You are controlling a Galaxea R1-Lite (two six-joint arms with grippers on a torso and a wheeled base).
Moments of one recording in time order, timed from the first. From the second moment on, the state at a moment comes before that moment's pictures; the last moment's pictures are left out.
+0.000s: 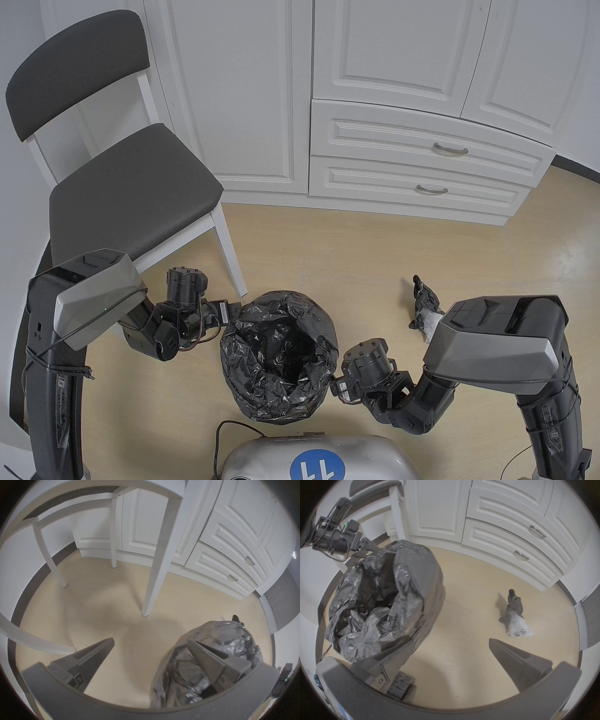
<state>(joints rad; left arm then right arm) -0.27 2.44 -1.10 -0.80 0.07 -0.28 0.72 2.47 -0.90 -0.89 -0.49 0.14</state>
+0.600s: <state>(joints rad) -0.27 2.33 -1.04 -0.81 0.06 -0.26 0.79 2.46 -0.82 -0.88 -0.36 0.18</state>
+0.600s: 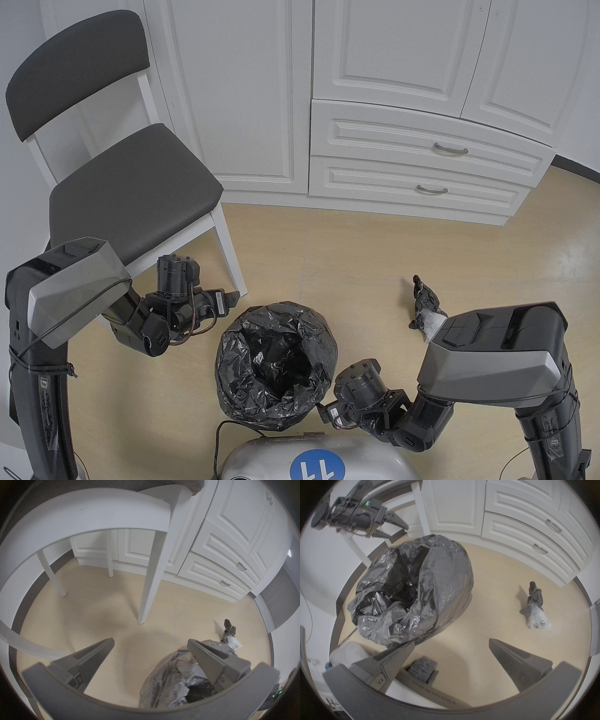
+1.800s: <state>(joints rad) -0.28 2.26 -0.98 -0.82 0.04 -0.23 0.71 2.43 -0.86 -1.29 -0.42 0.08</state>
